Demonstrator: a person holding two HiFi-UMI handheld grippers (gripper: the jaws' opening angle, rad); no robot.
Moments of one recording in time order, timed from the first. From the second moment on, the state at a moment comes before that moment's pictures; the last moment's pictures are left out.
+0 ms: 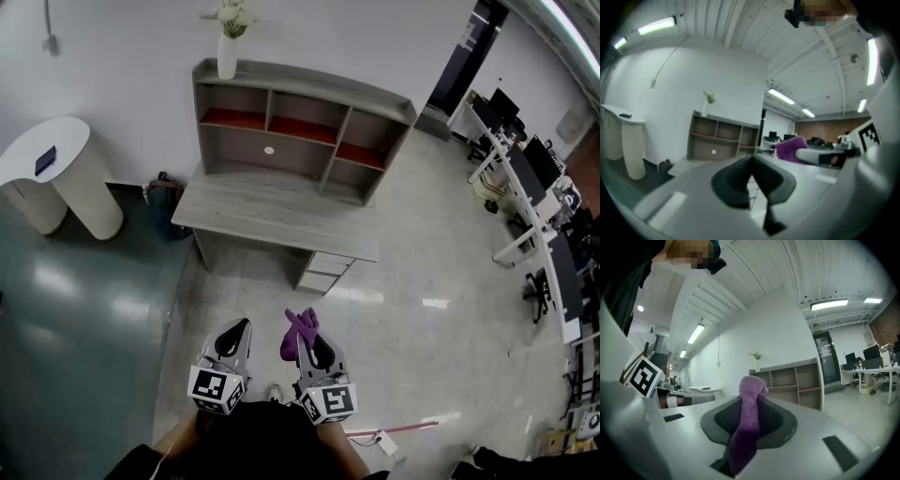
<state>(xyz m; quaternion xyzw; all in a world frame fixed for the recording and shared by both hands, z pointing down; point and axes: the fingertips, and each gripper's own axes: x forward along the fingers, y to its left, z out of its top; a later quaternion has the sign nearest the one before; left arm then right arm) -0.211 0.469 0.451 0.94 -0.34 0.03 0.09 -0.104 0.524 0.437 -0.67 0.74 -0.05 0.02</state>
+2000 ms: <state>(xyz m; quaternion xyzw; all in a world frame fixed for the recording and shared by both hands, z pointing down) -0.168 0.114 0.479 0.94 -0.32 0.05 0.12 -0.054 0.171 0.462 -0.69 0.72 -0.06 -0.02</state>
